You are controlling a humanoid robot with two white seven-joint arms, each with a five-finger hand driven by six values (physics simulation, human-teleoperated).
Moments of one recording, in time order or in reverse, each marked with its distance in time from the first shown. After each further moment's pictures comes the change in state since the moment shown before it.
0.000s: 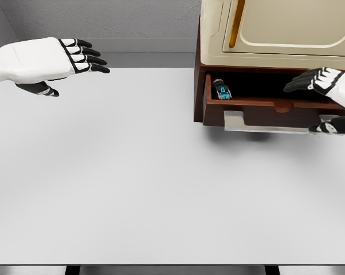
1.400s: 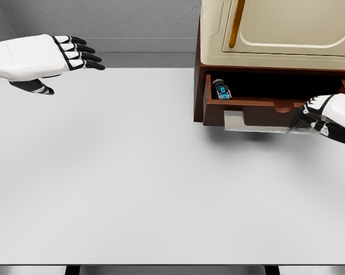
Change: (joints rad) left arm 0.000 0.020 0.008 0.003 0.014 0.000 0.001; right arm 0.045 -0.004 0.062 0.051 -0.032 0.001 0.000
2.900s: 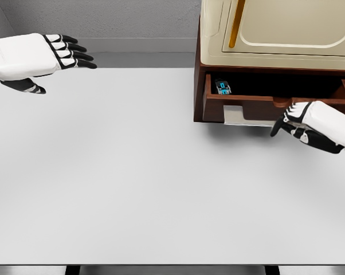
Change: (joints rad) left arm 0.000 0.032 0.002 0.001 0.001 0.000 0.000; right arm -0.017 0.046 0.077 -0.059 -0.020 0.000 -0.001
